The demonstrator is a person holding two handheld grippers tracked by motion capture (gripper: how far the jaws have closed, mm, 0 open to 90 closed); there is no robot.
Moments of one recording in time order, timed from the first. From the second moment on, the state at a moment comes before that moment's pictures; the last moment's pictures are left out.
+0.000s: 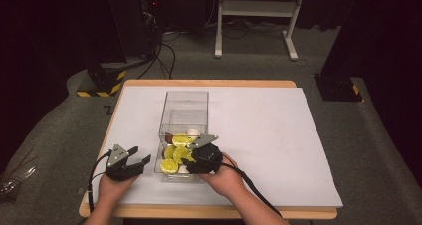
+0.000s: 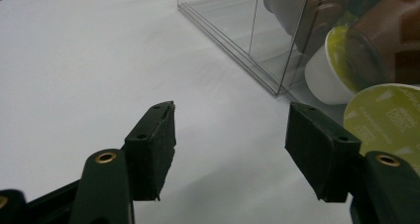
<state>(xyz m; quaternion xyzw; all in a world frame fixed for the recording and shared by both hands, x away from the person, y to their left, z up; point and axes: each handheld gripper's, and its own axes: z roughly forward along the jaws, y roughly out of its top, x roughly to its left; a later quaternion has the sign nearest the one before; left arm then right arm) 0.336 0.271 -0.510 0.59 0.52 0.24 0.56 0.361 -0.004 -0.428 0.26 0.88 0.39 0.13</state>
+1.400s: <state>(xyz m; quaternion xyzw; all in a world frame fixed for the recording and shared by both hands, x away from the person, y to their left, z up) 0.334 0.269 -0.510 0.60 0.52 0.24 0.56 0.340 -0.033 -0.417 0.28 0.84 0.44 0.17</state>
